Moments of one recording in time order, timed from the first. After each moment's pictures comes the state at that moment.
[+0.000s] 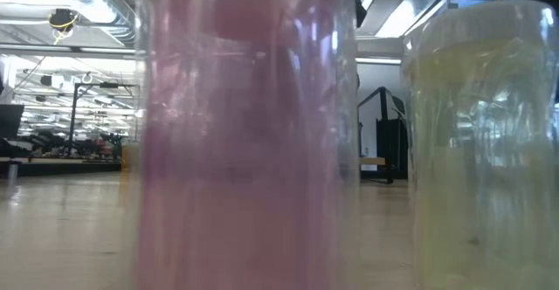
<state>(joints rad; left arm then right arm) -0.29 1.37 1.54 -1.44 -0.48 -0.76 -0.03 2.01 1.53 -0.60 -0.10 -0.58</state>
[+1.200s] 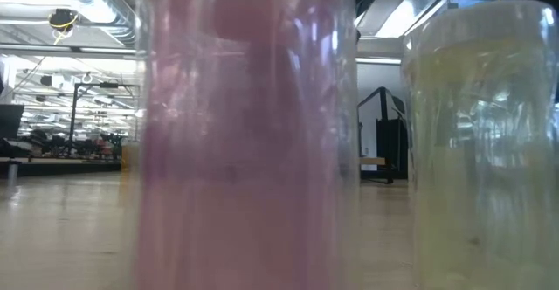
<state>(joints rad) -0.29 1.37 1.54 -1.44 -0.48 -0.76 -0.07 2.07 1.51 -0.56 -0.16 -0.61</state>
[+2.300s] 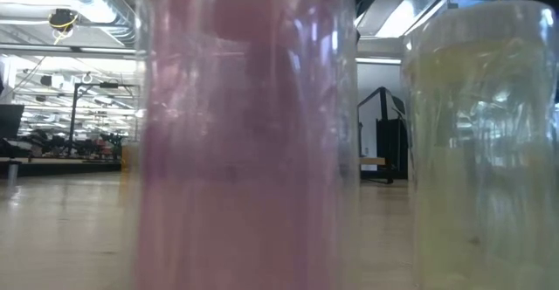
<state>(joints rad) -0.29 1.37 1.54 -1.44 -0.48 -0.76 -0.07 2.07 1.51 -0.55 -0.16 -0.42</state>
